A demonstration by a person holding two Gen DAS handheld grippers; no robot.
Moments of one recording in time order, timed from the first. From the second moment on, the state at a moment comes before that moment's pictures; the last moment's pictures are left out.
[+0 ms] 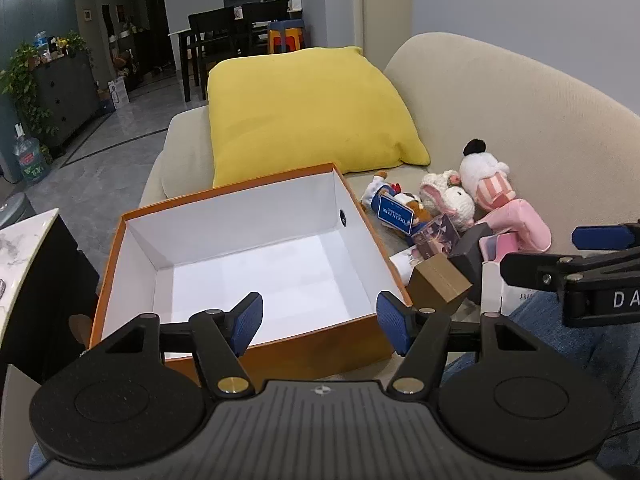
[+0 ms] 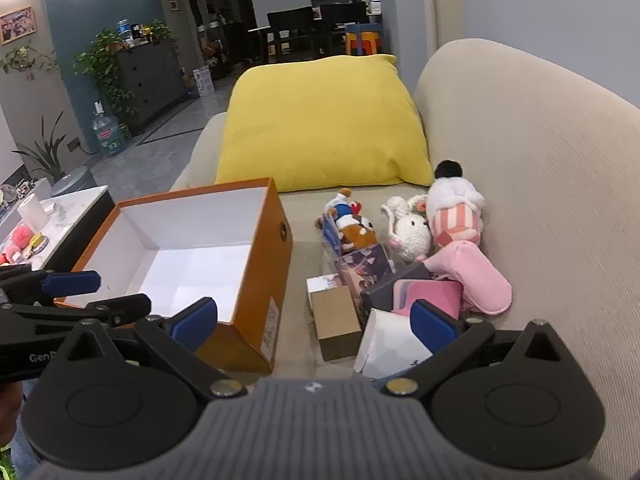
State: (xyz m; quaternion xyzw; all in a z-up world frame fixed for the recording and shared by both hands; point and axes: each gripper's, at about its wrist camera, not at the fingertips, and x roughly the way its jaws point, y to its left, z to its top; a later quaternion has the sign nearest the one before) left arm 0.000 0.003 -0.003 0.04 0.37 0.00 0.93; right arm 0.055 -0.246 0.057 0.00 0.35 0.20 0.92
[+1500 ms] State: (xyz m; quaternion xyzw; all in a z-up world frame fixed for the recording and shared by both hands) left arm 0.004 0.001 -0.005 0.02 0.39 -0.01 0.92; right arm 0.058 -0.248 0.041 0.00 0.37 0.20 0.91
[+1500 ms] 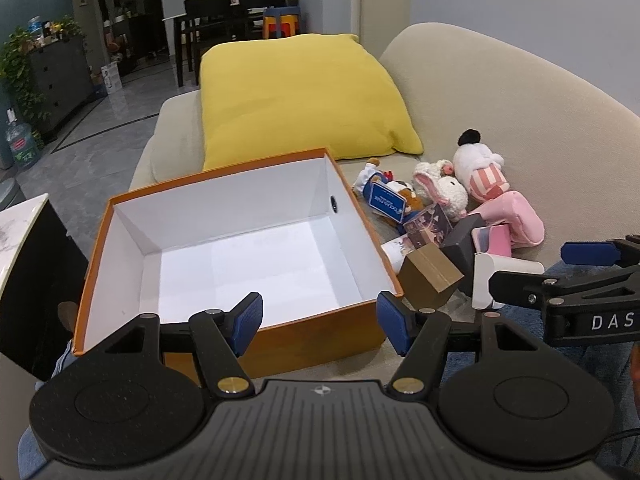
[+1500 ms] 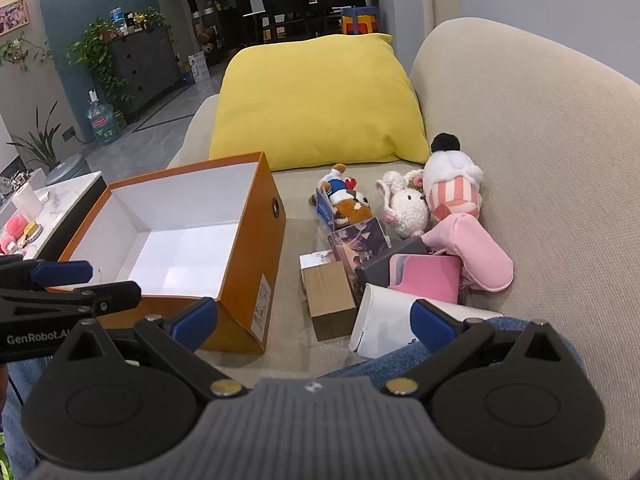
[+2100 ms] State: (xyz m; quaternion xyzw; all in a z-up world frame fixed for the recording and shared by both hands) left arm 0.137 -0.030 0.011 -0.01 0.43 -0.11 0.90; right arm 0.158 -0.259 0.050 -0.10 0.38 0.22 0.89
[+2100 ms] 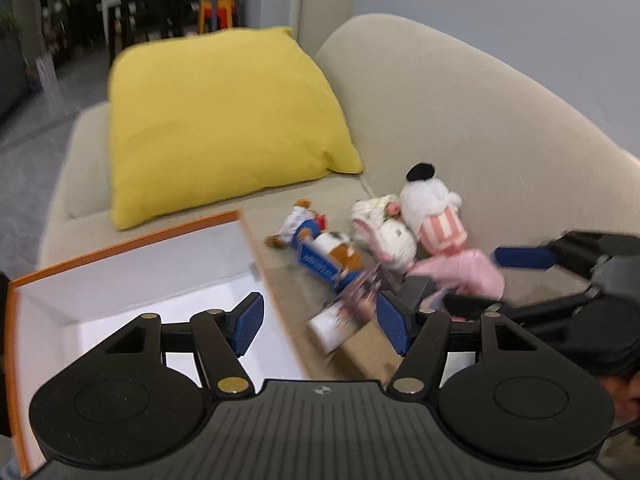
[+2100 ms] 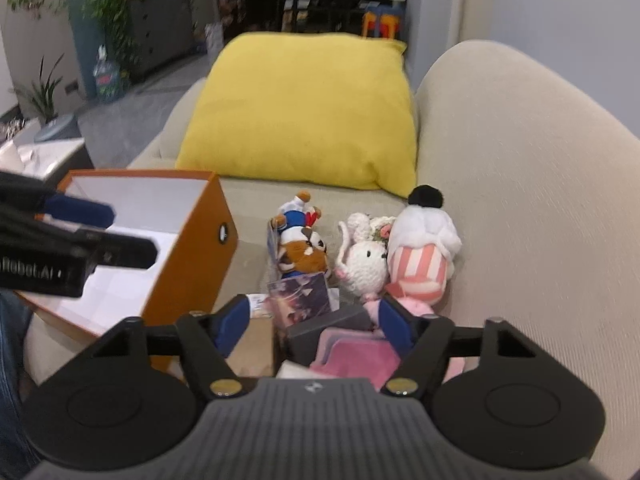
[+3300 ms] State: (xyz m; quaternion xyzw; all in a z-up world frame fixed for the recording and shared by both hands) left arm 0.320 -0.063 -0.115 -0.11 0.65 -0.05 0.75; right arm 0.296 -0.228 -0.031 -0.20 0.45 0.29 0.82
